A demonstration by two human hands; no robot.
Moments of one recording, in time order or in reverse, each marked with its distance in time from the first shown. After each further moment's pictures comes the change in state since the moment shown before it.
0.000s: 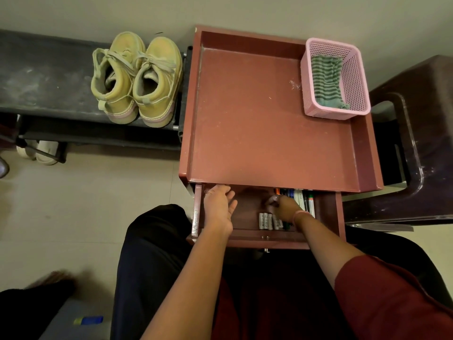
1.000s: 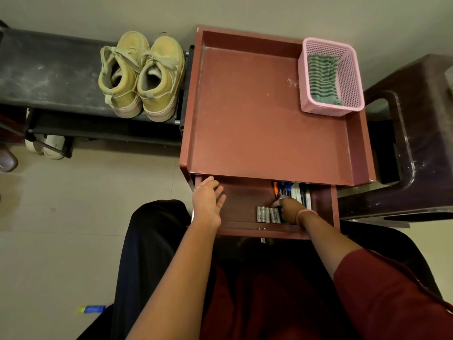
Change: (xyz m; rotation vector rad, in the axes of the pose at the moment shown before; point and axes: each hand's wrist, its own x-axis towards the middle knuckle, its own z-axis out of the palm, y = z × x) left_hand -0.005 0.001 -0.023 0.013 0.014 0.094; right_hand -0.014 0.025 -0.002 -0.318 -0.122 -0.070
